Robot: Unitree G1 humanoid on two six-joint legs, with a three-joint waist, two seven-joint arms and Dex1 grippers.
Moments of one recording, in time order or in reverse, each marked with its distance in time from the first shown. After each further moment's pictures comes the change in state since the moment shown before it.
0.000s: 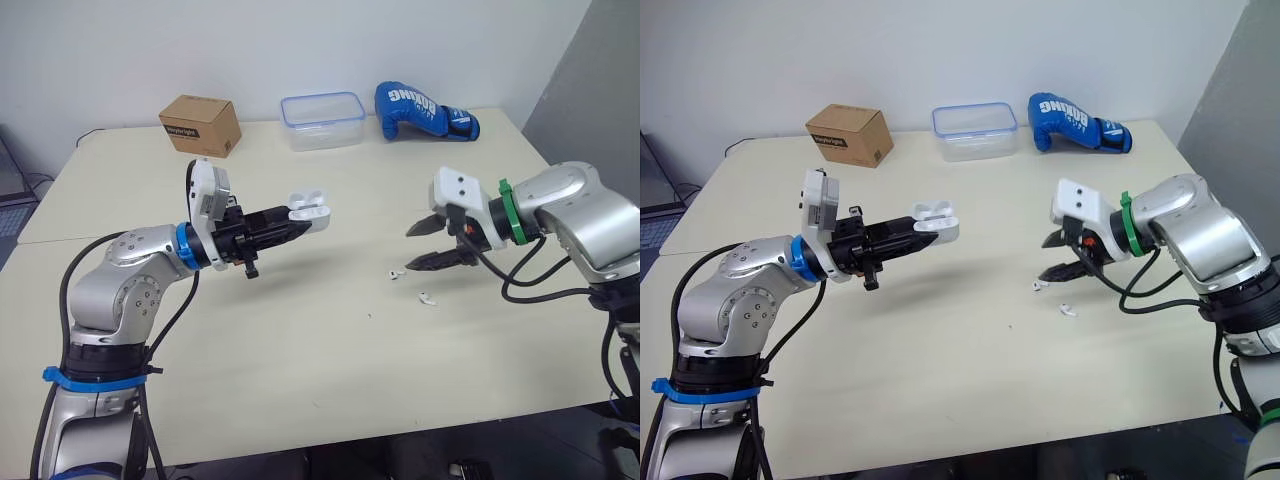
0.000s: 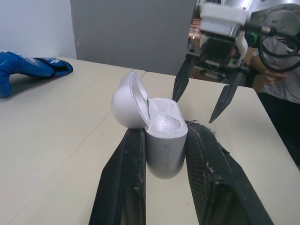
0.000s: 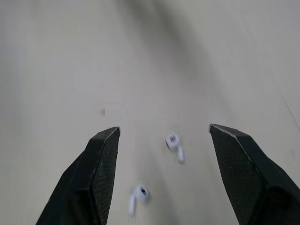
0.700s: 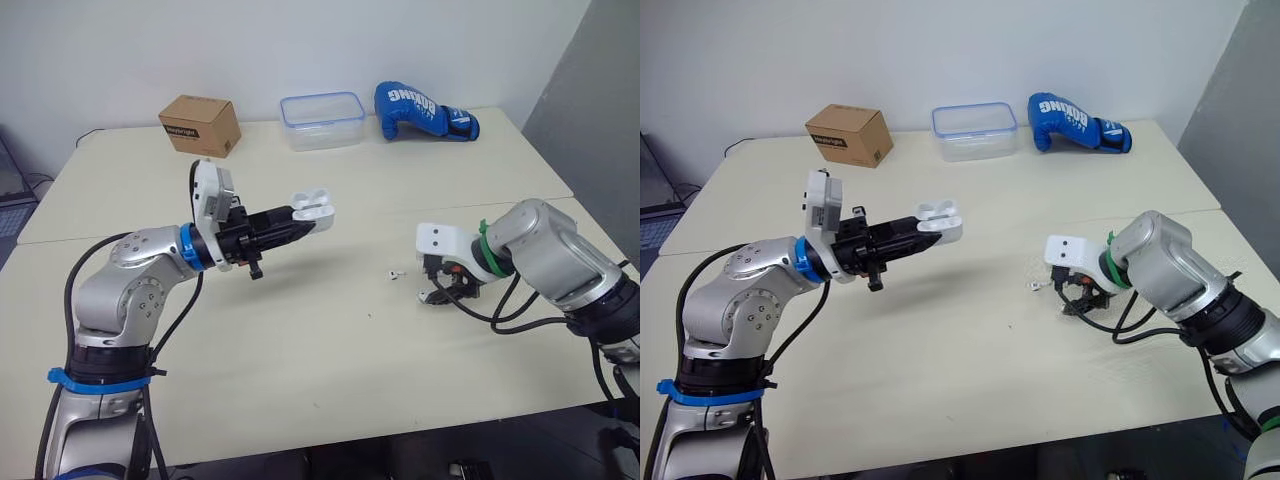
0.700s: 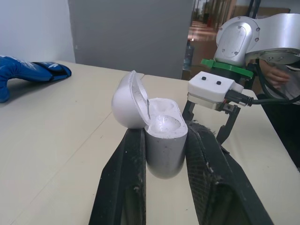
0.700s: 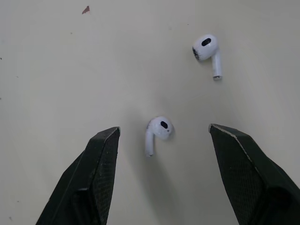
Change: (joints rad) left arm -0.001 -0.021 -0.007 -0.020 0.004 -0.004 0.006; right arm 0.030 0.064 0.178 -0.098 -0.236 0.351 -0.007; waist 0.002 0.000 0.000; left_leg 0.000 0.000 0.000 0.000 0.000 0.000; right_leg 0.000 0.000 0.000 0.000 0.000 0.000
